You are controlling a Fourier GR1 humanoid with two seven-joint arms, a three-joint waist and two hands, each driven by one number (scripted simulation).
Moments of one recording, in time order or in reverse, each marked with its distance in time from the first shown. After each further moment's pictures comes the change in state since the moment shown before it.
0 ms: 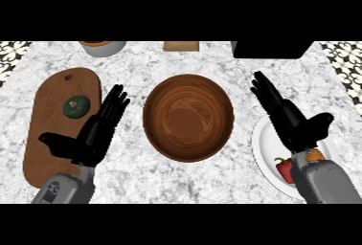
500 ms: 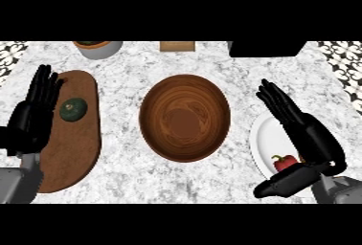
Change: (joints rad) left arm -0.009 0.180 0.230 0.002 -0.045 0.086 -0.029; right arm 0.109 -0.085 -0.005 -0.215 -0.016 0.198 -0.198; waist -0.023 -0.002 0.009
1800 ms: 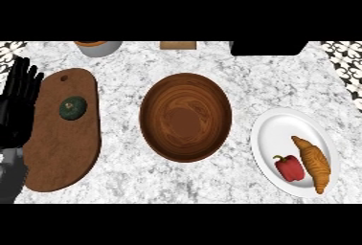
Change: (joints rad) left arm -0.022 0.027 0.089 0.014 -0.016 -0.023 0.020; right arm 0.565 -0.678 -0.600 -0.251 0.239 0.406 -0.255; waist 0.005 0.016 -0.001
